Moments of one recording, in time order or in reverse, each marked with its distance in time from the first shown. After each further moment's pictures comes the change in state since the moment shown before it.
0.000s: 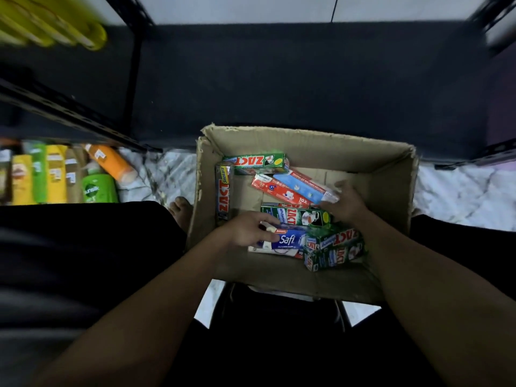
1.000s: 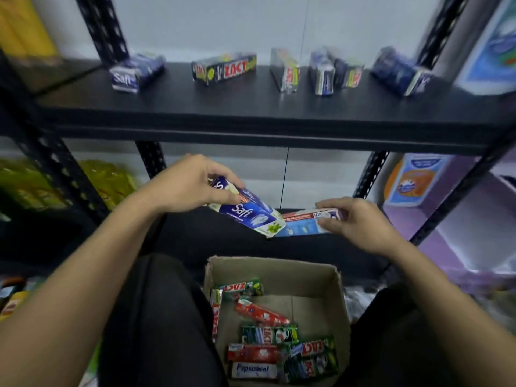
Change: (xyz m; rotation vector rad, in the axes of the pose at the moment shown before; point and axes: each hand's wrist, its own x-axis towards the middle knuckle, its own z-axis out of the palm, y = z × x) left_hand -0.358 0.194 -0.084 0.613 0.749 0.873; right_hand -0.313 -0.190 -0.204 -0.313 0.478 -0.789
